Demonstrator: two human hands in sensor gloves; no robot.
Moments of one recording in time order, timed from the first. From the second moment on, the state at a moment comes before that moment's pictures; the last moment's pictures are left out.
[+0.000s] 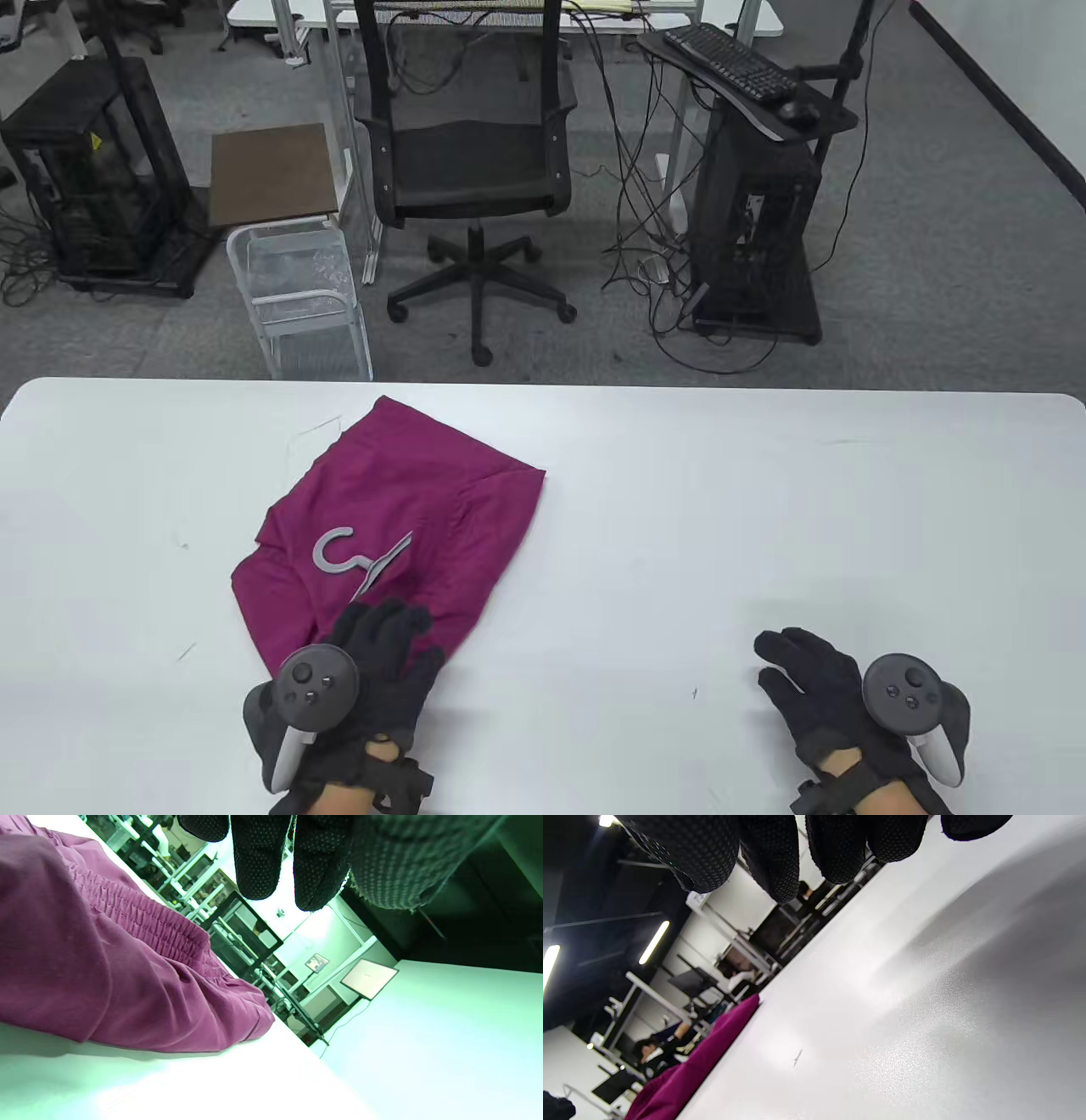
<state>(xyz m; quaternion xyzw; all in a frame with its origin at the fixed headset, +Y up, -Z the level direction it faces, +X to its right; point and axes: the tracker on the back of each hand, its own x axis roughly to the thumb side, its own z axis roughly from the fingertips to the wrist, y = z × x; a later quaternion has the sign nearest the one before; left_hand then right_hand) -0.215 -0.728 -0.294 0.06 -0.01 0.39 0.92 0.308 -0.760 -0.309 0.07 0.00 0.91 0.42</state>
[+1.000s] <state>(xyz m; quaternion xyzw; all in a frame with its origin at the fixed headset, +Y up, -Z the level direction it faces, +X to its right) -0.226 -0.727 -0.291 0.07 0.00 0.40 0.91 0.307 -0.761 -0.307 0.08 0.01 0.91 0.41</state>
